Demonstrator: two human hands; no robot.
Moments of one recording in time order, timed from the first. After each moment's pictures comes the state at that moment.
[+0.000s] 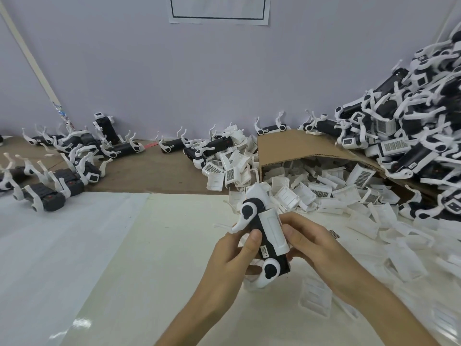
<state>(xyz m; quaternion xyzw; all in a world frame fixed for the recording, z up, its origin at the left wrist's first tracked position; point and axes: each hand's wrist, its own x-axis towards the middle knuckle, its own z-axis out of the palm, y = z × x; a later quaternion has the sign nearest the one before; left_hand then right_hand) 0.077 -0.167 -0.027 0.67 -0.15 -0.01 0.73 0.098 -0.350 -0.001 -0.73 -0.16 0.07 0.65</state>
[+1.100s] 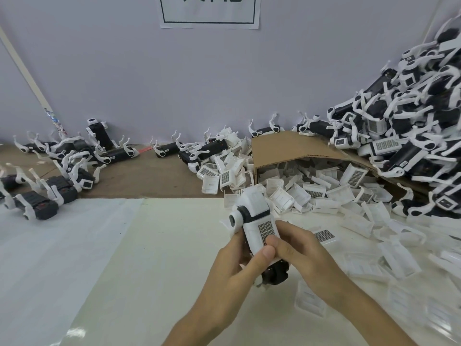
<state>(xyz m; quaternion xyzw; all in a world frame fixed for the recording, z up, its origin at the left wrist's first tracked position) 0.069 -0.175 -0.021 0.71 -0.19 0.00 0.68 0.089 -0.338 -0.004 -0.72 -0.23 0.05 0.66</state>
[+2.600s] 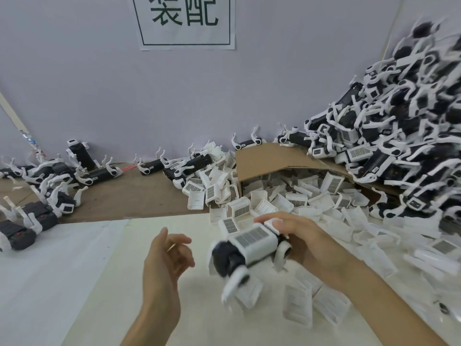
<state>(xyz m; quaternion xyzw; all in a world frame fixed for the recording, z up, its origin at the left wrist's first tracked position) 0.105 -0.132 -0.017 0.53 0.12 0.10 0.84 0.110 -0.371 0.029 -0.67 -0.13 0.14 0.72</state>
